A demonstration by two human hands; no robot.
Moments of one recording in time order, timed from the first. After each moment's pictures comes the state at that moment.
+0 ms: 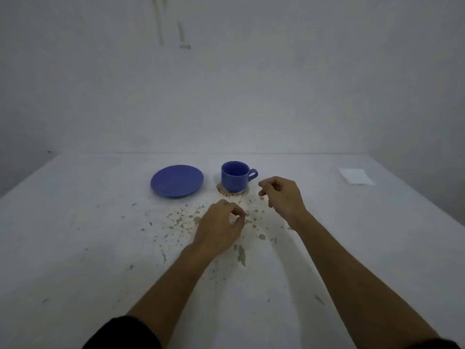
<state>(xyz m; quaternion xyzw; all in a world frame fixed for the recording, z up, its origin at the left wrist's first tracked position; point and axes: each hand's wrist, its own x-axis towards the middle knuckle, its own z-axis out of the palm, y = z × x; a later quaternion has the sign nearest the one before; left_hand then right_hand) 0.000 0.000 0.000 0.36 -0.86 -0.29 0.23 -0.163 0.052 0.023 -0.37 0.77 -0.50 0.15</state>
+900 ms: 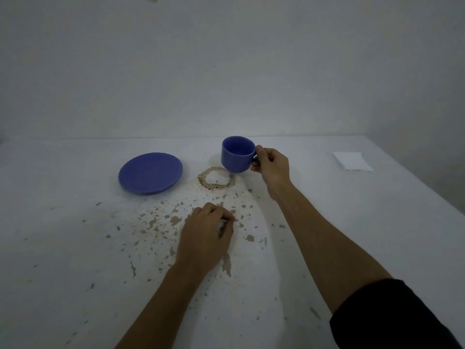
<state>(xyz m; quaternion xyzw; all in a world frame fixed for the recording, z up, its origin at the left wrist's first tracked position) -0.012 -0.007 -0.042 0.32 -0.89 -0.18 0.27 -0.222 -0.011 0.009 -0.22 0.70 -0.65 0.18</state>
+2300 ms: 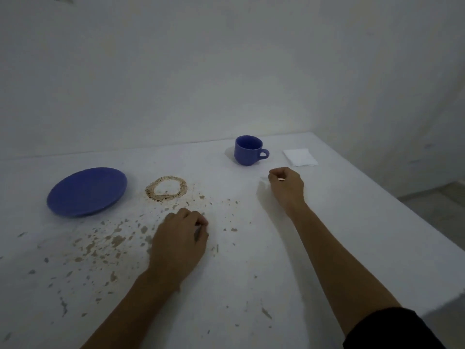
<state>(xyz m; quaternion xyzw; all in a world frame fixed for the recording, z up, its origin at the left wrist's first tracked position) -0.055 0.020 -0.025 0.30 -0.91 -0.17 0.25 -0.308 0.108 -0.008 -0.17 0.85 -0.50 0.05</state>
